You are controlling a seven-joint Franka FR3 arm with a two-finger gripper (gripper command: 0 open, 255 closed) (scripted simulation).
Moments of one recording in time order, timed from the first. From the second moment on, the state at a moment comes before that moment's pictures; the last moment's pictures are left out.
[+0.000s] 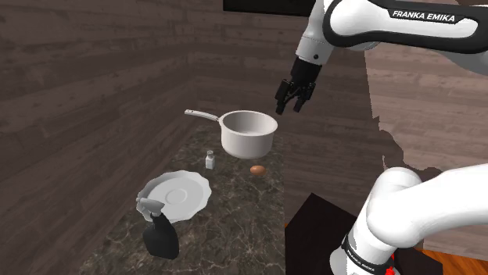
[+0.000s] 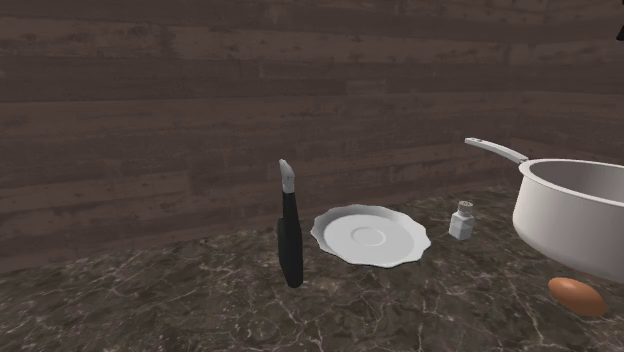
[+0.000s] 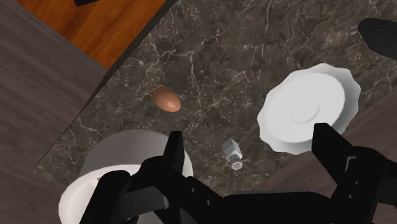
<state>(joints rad) -0.01 -0.78 -0.06 -2.31 0.07 1.70 0.12</state>
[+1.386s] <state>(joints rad) 0.16 -0.35 0.23 -2.19 0.14 1.97 0.23</state>
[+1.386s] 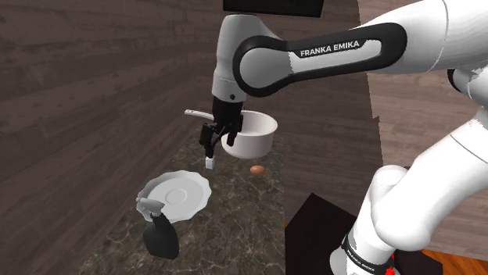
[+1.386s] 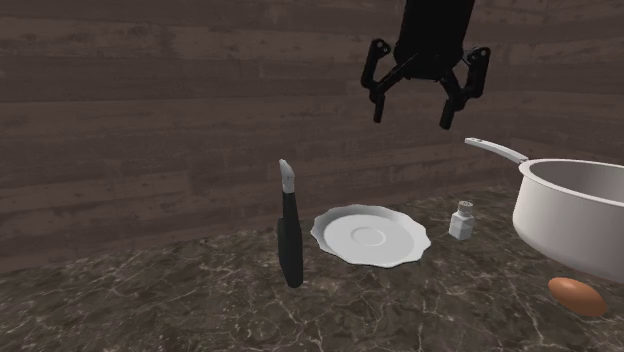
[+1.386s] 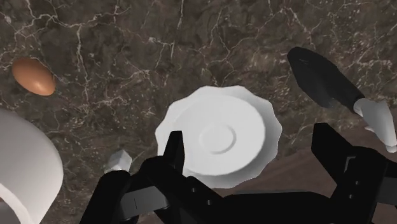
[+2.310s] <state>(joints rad) 0.28 0.05 0.41 -1.94 0.02 2.06 0.37</state>
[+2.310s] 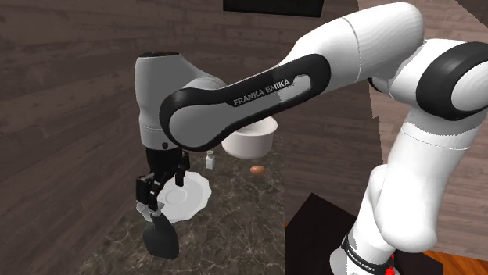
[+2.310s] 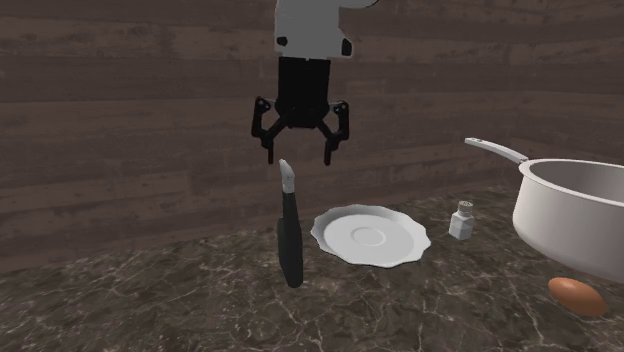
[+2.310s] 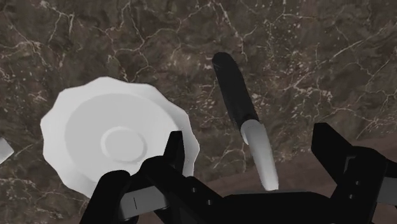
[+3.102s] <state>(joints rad) 0.30 0.14 0.42 -1.96 -0.02 2.16 0.40</state>
